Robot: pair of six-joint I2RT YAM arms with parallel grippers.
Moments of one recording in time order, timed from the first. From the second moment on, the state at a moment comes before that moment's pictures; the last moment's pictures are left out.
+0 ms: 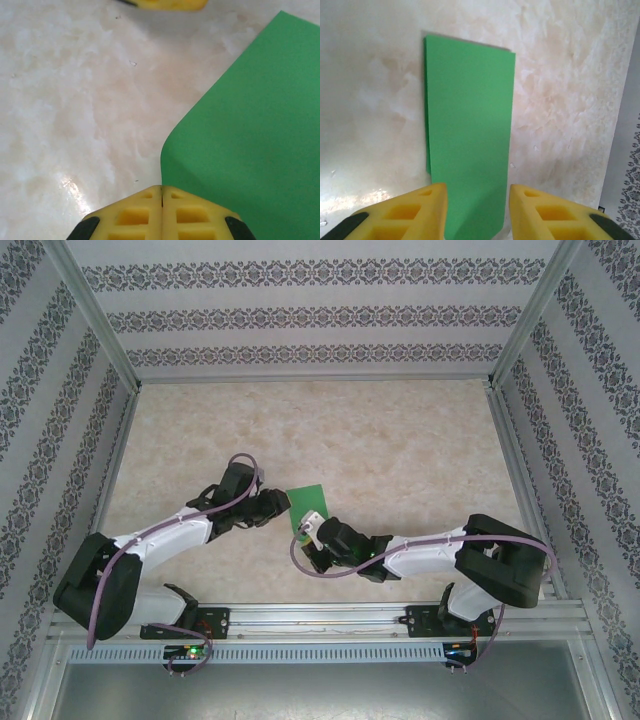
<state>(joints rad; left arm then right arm) -0.48 1.31 0.63 -0.12 0.33 -0.97 1.10 1.52 0.54 0.27 0.04 0.27</state>
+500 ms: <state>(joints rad) -0.48 1.64 0.84 -0.15 0.45 -0.78 1.04 1.55 0.52 0.36 -0.15 0.42</state>
